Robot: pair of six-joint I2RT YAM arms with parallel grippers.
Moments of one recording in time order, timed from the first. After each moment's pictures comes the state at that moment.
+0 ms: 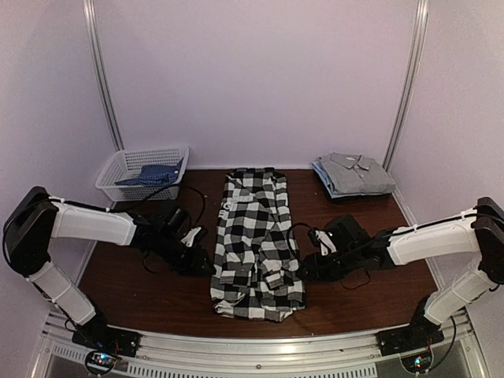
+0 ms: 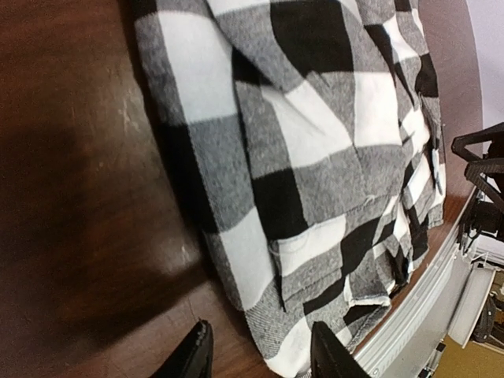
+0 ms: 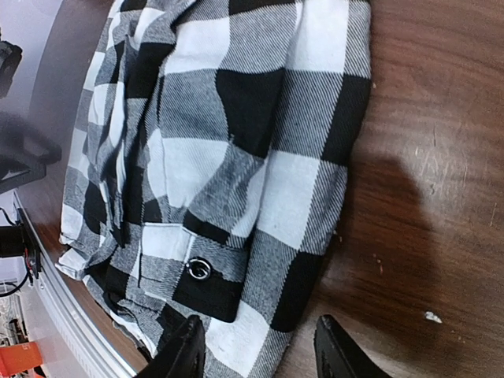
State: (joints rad) left arm -0.66 1.57 0.79 -0.28 0.47 -0.55; right arm 0.82 1.44 0.64 -0.09 -0.20 0.71
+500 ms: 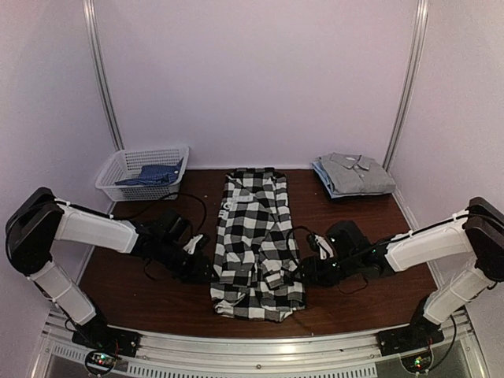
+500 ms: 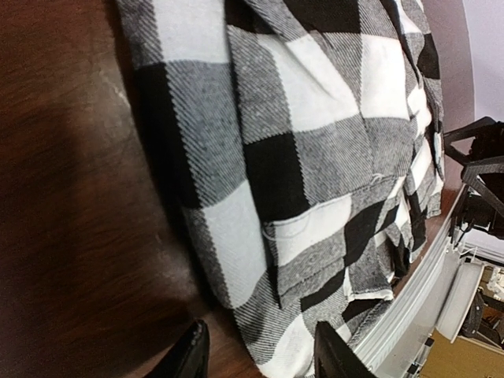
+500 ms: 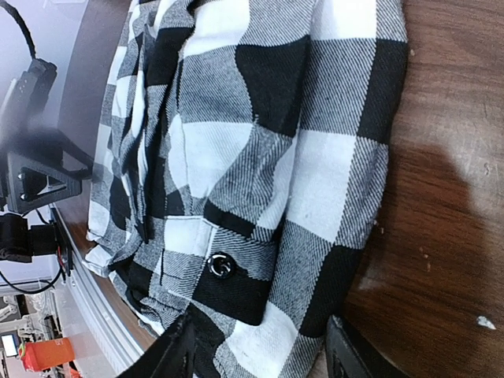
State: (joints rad) left arm -0.70 1.57 0.70 -0.18 0.51 -0.62; right arm 0.82 1.47 0.55 0.11 -0.30 0.81
